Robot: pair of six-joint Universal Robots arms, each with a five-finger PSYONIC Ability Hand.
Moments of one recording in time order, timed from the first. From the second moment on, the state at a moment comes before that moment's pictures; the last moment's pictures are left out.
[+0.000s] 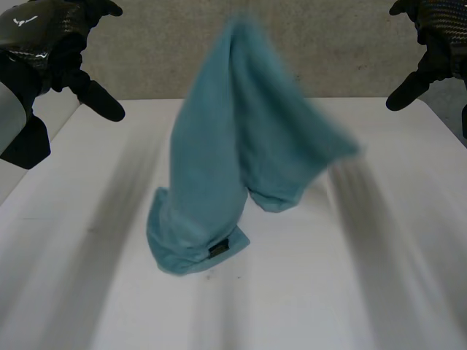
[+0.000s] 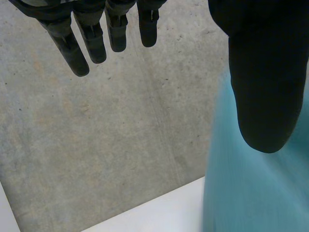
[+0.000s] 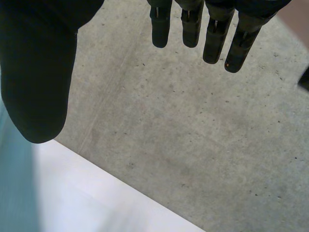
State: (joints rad) left arm 4.33 -1.52 -1.34 2.94 -1.57 3.14; right arm 1.89 -1.55 1.29 0.18 1.58 2.97; left_hand 0.20 0.21 0.22 0.21 0.05; right_hand 0.19 0.22 0.22 0.23 0.06
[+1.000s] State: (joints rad) left arm 4.43 -2.12 -1.33 3.13 -1.27 3.26; right arm 2.10 -1.09 1.39 0.05 1.51 3.14; left_hand 0.52 0.51 0.50 0.51 0.33; right_hand 0.19 0.22 0.22 0.23 0.06
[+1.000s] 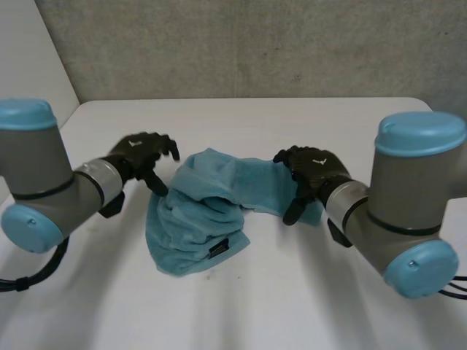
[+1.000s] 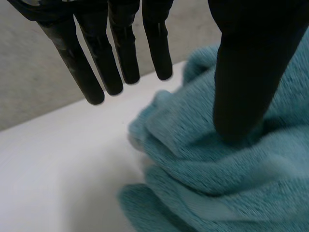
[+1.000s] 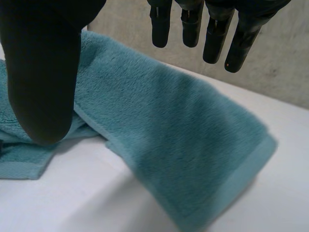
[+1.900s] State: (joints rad) left arm 4.40 -2.31 -1.30 3.48 -1.20 3.26; right arm 2.25 -0.65 0.92 -0.14 1.68 3.35; left_hand 1.13 1.19 1.18 1.19 0.97; right_hand 0.95 1.18 1.18 1.19 0.92
